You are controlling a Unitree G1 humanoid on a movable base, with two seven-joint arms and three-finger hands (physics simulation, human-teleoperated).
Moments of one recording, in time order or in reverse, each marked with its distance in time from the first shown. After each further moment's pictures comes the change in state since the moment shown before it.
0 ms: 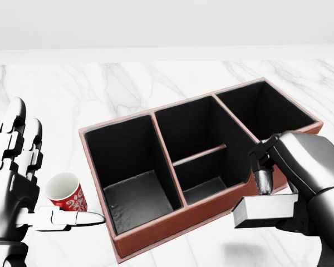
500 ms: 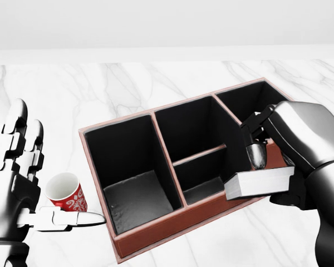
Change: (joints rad) left arm 0.001 -0.001 -0.003 0.007 0.004 0.000 0.001; right arm -0.151 -0.043 0.022 0.003 0.051 0.000 0.000
